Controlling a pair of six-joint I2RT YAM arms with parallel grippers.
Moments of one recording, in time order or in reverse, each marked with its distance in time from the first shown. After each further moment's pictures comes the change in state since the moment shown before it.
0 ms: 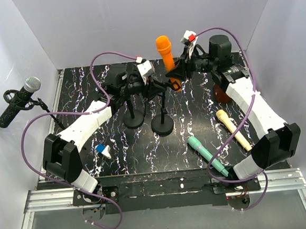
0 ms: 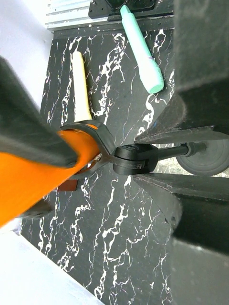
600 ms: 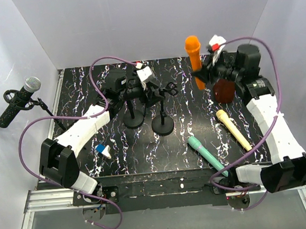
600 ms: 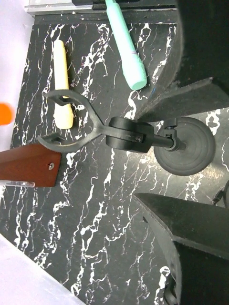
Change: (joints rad) left arm -0.011 -0.067 -0.079 -0.039 -0.071 0.054; right arm -0.167 -0.238 -0.111 -0.063 0.161 -0.144
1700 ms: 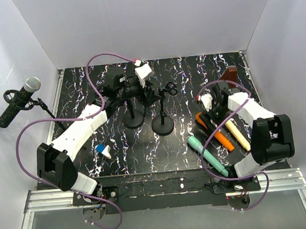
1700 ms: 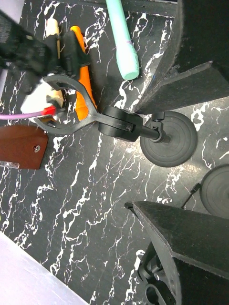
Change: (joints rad) left arm 0.002 -0.029 0.054 -0.155 -0.117 0.020; right arm -0.022 0.264 -0.473 -0.545 0.526 -0.283
